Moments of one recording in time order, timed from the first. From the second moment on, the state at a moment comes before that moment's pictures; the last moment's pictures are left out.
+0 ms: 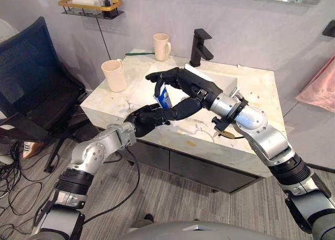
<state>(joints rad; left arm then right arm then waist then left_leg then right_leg) -0.29 0.48 -0.14 0.01 -1.00 0.63 -0.06 -0.50 -0.59 0.39 -0.25 0.28 0.12 0.31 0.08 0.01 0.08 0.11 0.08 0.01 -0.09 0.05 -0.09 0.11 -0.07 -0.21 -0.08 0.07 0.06</state>
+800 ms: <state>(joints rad) -0.29 0.48 -0.14 0.01 -0.98 0.63 -0.06 -0.49 -0.59 0.39 -0.25 0.28 0.12 0.32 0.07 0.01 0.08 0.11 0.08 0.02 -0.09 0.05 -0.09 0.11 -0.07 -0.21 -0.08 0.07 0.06</state>
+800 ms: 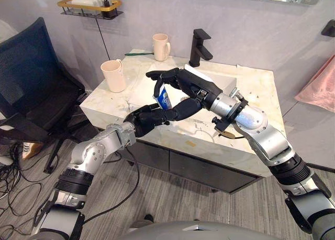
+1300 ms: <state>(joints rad) -0.27 0.49 -0.10 0.01 -0.98 0.63 -0.07 -0.49 -0.59 0.39 -0.25 0.28 0.12 0.32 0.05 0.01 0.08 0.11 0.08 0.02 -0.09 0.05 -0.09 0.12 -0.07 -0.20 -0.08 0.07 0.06</state>
